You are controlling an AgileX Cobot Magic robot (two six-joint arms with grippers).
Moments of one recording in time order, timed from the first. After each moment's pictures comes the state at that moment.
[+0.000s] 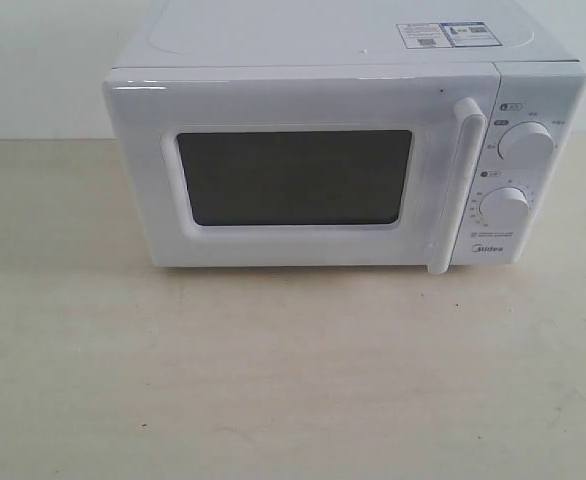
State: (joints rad) left arm 0.08 0.02 0.00 -0.07 0.28 0.26; right arm 0.24 0.37 -0.60 -1.38 -0.21 1.52
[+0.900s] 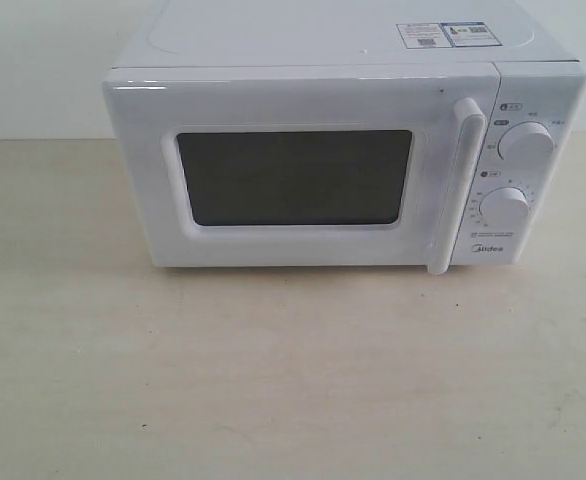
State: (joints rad) left arm 0.08 0.02 0.00 -0.07 0.28 0.25; right arm 0.10 0.38 -0.45 -1.48 -0.14 1.69
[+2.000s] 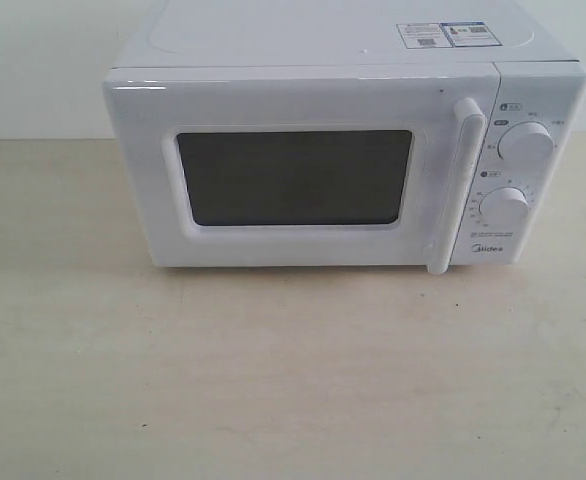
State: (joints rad) left arm 0.08 0.02 0.00 -0.07 0.28 0.25; right arm 0.10 0.01 -0.01 -0.08 0.19 0.29
